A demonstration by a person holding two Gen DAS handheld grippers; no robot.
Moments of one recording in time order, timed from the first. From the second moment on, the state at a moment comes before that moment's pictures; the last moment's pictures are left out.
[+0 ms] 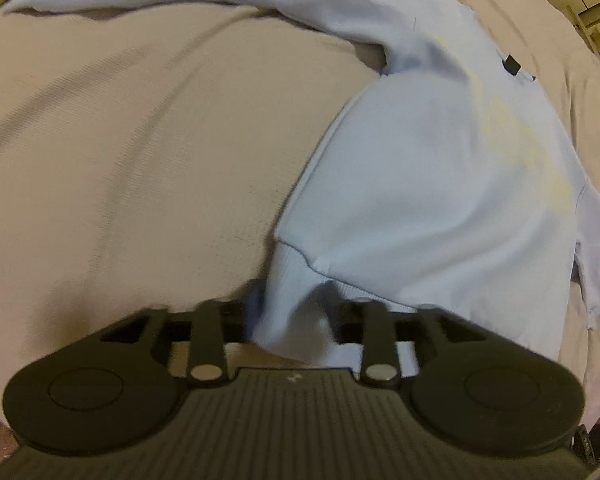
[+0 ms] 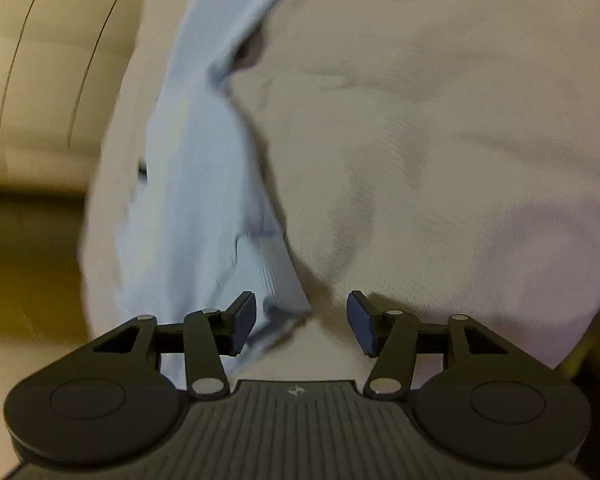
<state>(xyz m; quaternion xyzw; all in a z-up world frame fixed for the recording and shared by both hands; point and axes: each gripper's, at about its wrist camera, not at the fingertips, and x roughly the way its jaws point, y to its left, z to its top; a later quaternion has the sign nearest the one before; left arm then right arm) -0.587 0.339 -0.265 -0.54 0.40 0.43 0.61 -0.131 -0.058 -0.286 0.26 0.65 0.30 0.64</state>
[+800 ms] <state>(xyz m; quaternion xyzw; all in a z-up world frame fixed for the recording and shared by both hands) -0.535 0.213 -0.264 -0.46 0.45 0.43 0.64 -0.111 -0.049 -0.263 0.06 0.68 0.33 0.65</state>
